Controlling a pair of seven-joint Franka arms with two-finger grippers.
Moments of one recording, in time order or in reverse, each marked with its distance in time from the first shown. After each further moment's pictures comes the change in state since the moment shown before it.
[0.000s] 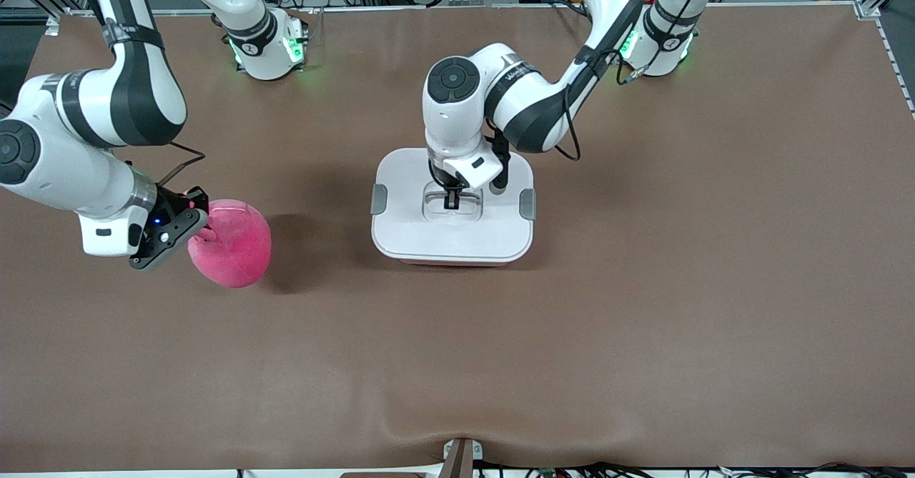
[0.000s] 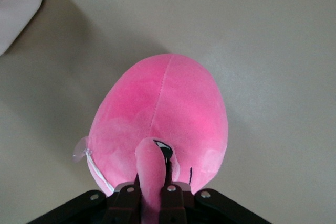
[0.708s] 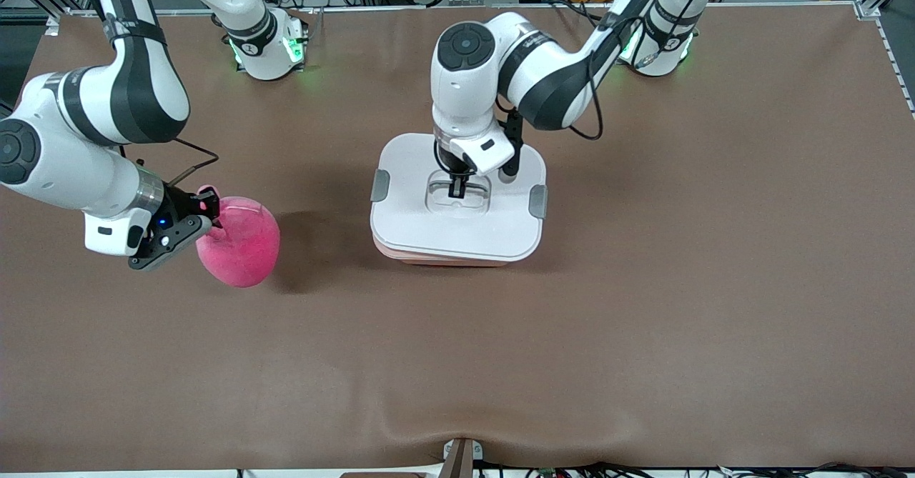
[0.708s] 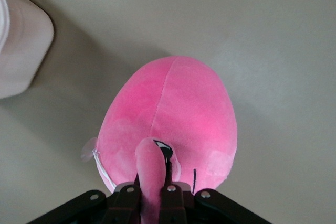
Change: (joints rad) left arm 0.023 -0.110 0.012 0.003 0.001 -0.087 0.107; right arm 0.015 0.001 0.000 0.023 0.078 -0.054 0.188
